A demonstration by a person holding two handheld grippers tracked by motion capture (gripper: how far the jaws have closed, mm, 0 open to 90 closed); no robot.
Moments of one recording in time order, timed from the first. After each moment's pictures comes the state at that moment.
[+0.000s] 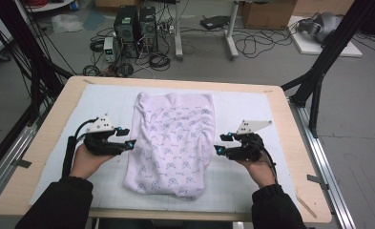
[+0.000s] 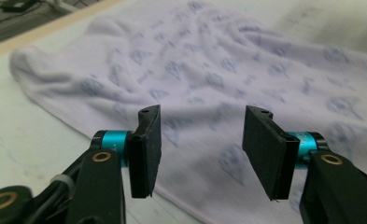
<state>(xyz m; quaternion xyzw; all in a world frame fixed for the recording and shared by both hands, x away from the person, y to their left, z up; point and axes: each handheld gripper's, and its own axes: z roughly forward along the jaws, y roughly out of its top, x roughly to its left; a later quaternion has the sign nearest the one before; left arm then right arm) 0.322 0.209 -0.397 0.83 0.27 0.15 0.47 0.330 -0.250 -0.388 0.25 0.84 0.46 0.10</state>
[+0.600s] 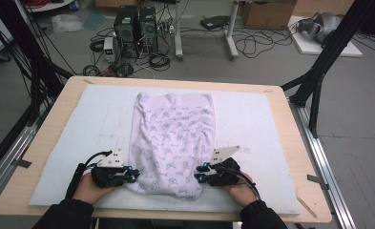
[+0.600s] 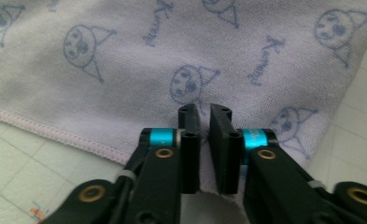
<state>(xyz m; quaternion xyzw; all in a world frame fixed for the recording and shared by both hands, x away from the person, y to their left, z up) 0.278 0.190 -0.441 0.88 0.22 0.08 0.41 0.295 -0.191 -0.442 0.17 0.90 0.41 0.03</state>
